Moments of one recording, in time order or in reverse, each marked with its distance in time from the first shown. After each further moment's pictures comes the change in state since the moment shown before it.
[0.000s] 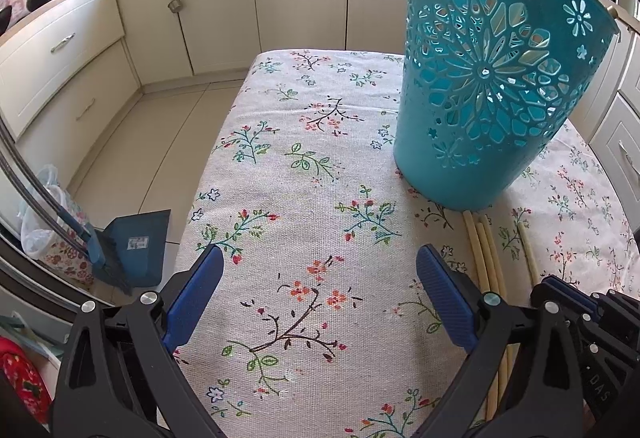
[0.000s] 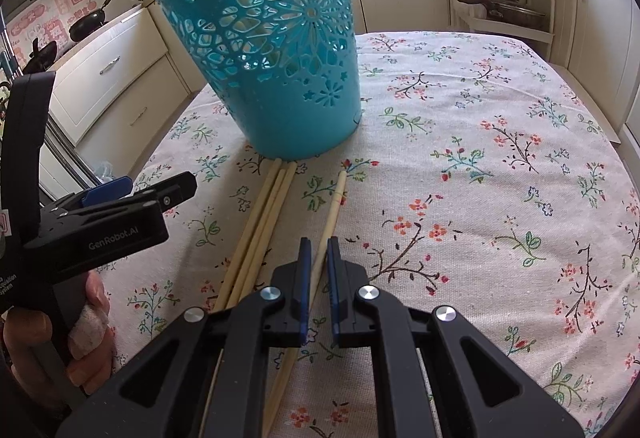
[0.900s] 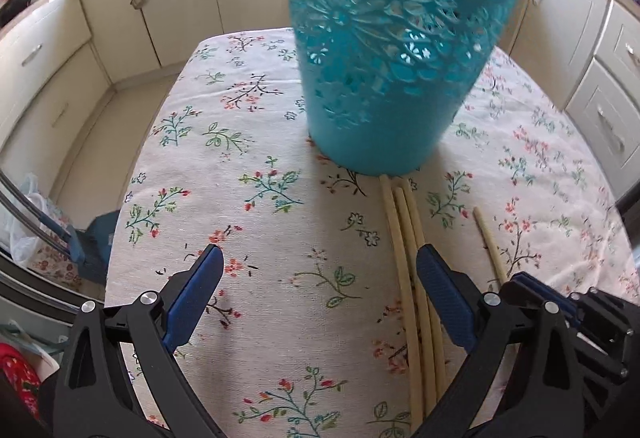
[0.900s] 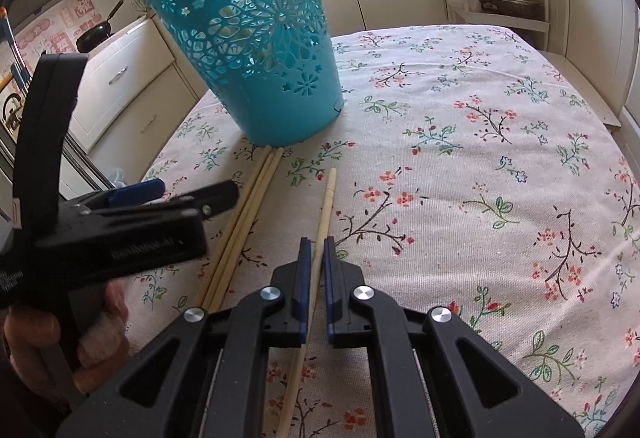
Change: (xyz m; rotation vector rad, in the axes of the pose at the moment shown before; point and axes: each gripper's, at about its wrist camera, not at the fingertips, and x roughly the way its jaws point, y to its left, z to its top) left arm -0.007 -0.055 -0.010 0.089 0.081 -0.055; right arm -0.018 -0.024 -0.018 0.035 -0.016 0.058
